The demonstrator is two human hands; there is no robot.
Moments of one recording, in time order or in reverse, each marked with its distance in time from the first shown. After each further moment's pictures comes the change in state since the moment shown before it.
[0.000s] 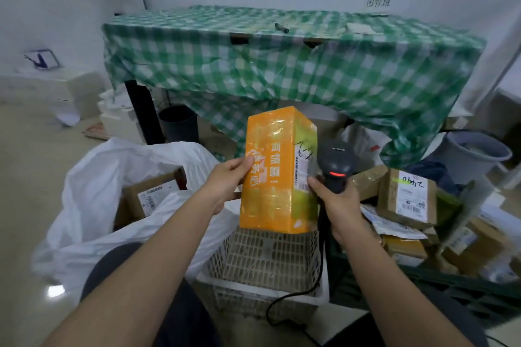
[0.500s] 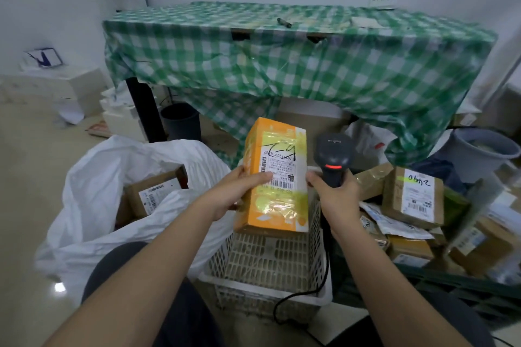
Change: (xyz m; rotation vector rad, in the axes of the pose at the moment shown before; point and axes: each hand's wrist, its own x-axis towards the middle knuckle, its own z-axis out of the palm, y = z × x) left_hand 0.004 -0.014 -0.001 0.245 -0.185 -0.076; right_hand 0.003 -0.001 0.011 -0.135 0.031 -0.173
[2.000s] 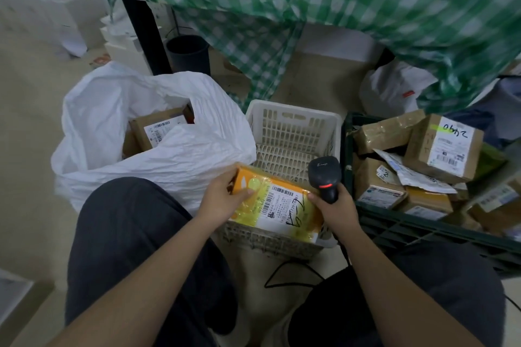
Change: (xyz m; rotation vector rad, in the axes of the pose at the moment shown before) left_hand -0.020 -0.152 0.023 0.147 0.333 0.070; right_hand -0.041 0.142 -0.038 -0.518 -0.233 0.327
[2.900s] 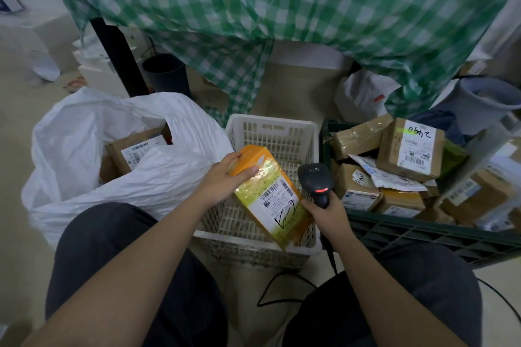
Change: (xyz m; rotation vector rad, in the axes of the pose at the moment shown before) left_hand 0.045 0.062 0.005 0.187 -0.195 -0.027; right_hand -0.005 -0.009 -0.024 0.222 0.005 0.041
